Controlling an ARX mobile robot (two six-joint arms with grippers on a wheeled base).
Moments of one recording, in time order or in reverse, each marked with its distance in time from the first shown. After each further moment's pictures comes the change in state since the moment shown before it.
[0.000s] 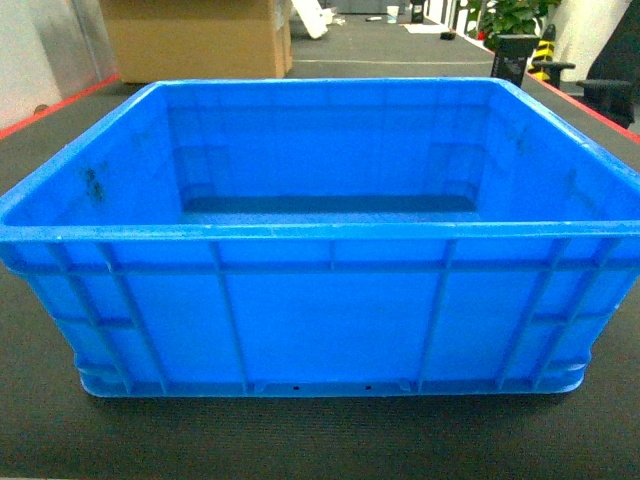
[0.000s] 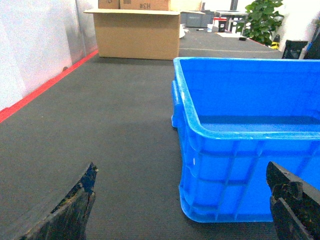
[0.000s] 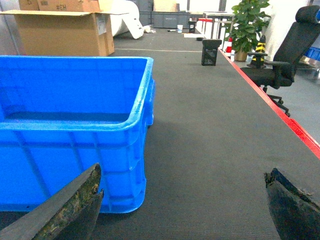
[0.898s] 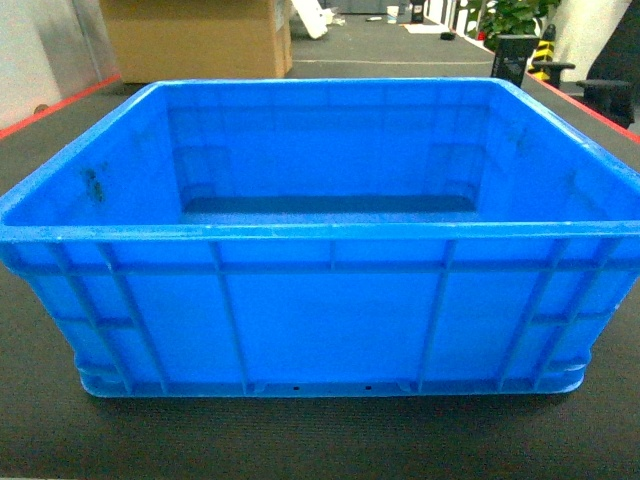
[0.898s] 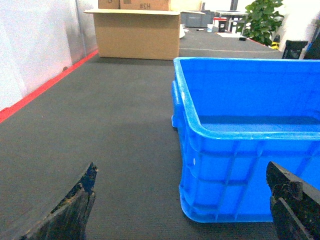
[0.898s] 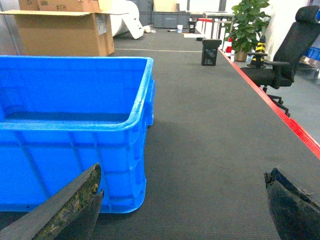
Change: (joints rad) left arm 0.000 0.000 0.000 0.000 0.000 0.000; right arm 0.000 0.000 0.000 0.000 0.000 0.000
